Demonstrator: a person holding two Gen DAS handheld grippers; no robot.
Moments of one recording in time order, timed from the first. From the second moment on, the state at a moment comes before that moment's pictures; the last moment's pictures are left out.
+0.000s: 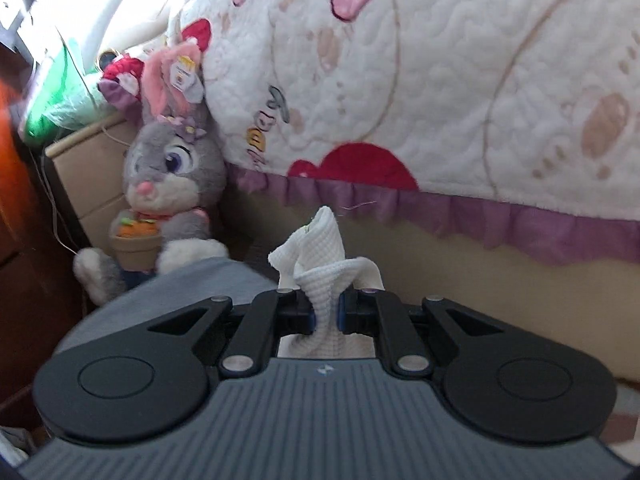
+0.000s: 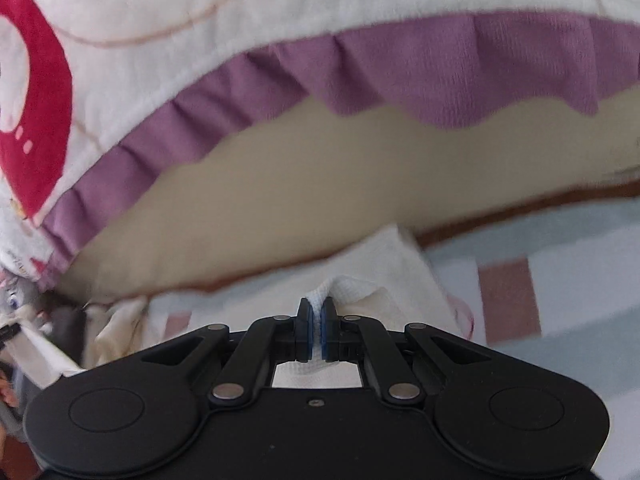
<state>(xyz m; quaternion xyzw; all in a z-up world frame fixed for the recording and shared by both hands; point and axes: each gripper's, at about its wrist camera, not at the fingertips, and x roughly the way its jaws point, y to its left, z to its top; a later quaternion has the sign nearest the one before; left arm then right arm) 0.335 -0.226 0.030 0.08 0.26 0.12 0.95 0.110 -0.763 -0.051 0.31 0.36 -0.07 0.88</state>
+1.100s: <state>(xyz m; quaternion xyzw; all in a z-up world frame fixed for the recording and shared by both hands) 0.202 -0.374 -0.081 0.09 0.40 -0.20 0.89 0.105 -0.742 -0.112 0.03 0.35 0.07 0.94</state>
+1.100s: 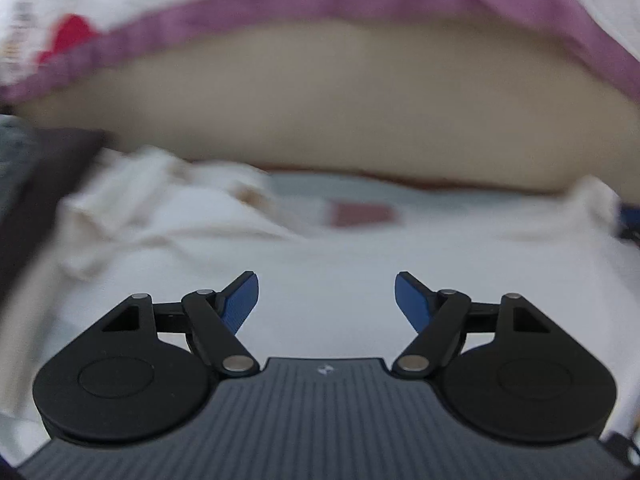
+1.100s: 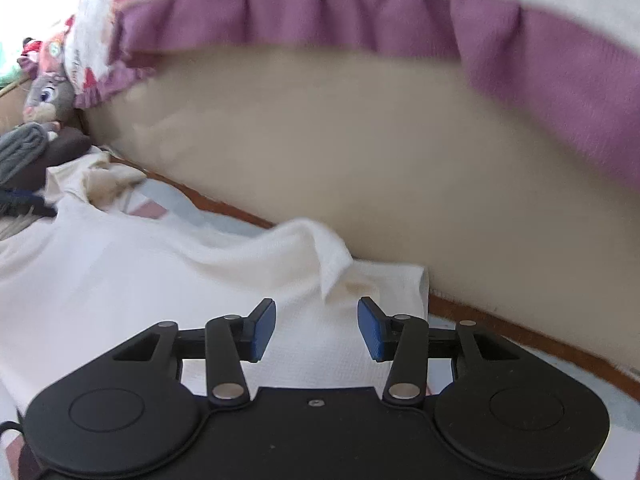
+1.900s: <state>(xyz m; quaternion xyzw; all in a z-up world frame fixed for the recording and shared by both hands) 0.191 -0.498 -0.132 0.16 0.42 -0.34 0.83 0.155 -0.762 -0.142 0.15 0.34 0.10 0.92</state>
